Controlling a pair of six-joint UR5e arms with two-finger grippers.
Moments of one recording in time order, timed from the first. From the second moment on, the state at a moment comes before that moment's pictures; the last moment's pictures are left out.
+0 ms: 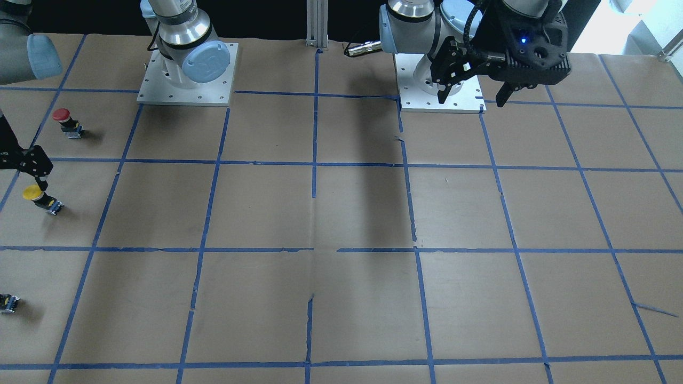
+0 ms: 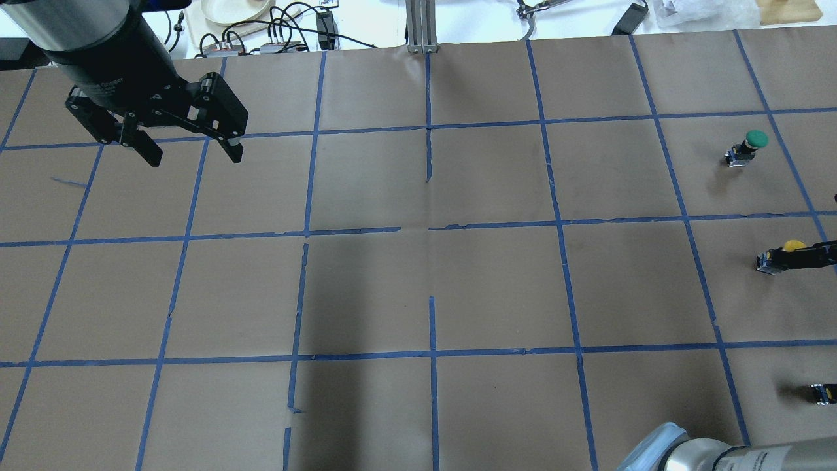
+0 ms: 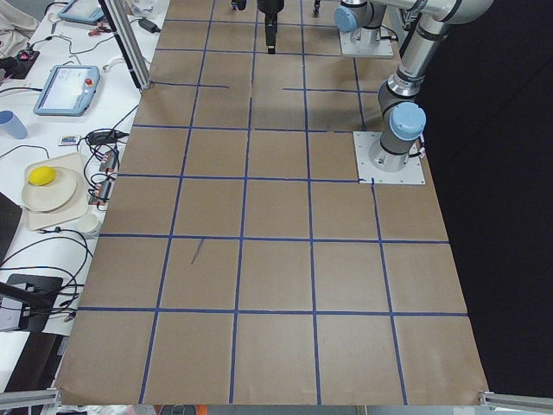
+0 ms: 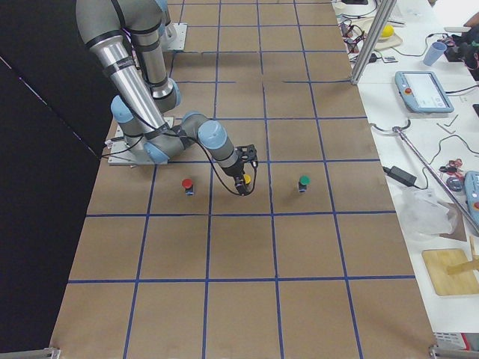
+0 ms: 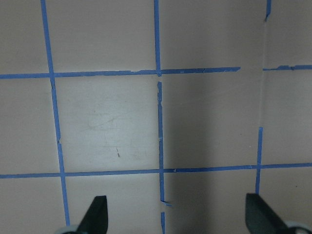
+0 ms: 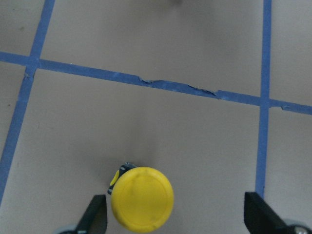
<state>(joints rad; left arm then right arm) -1.56 -1.54 -1.44 -1.78 1.55 0.03 0.66 -1.46 2.27 -2.64 -1.33 -1.03</state>
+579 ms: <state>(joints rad) -1.56 -1.54 -1.45 -1.77 1.54 0.03 0.74 -1.64 2.08 -2.15 -1.36 -0.80</state>
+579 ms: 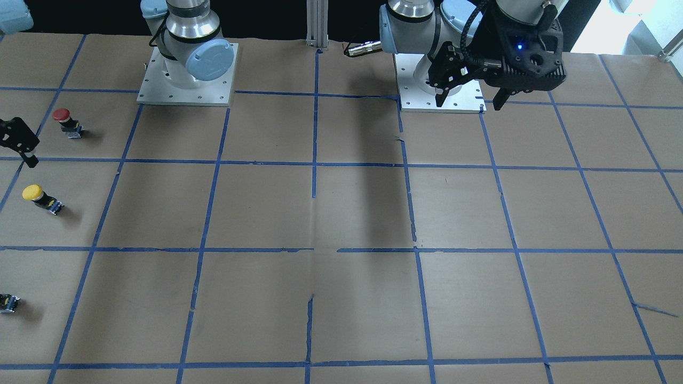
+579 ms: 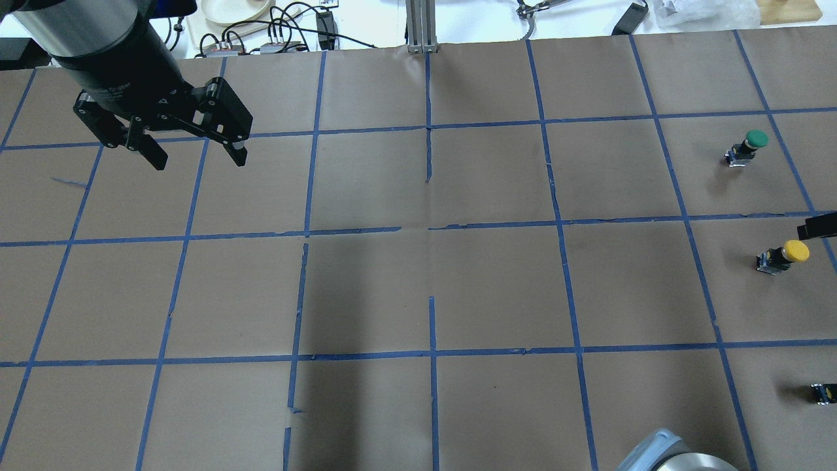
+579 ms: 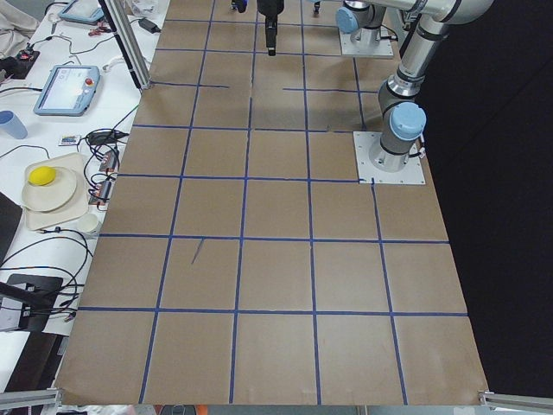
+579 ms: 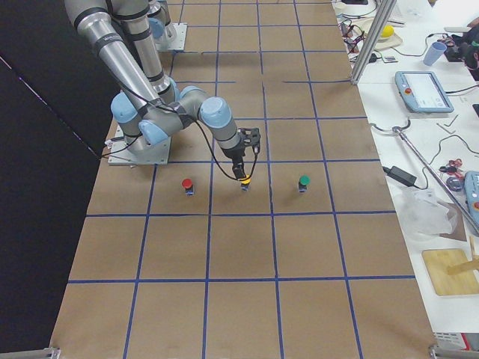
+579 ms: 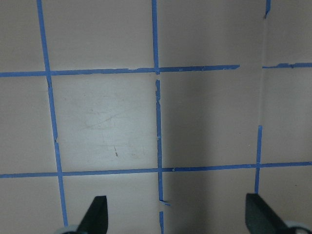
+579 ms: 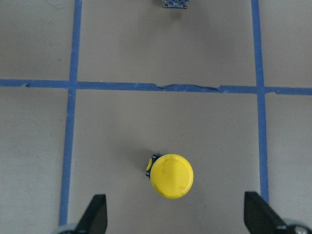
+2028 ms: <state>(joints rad) -1.56 -1.57 -1.44 -1.72 1.56 0.03 1.49 -1.72 1.65 -1.41 -1.56 0.06</state>
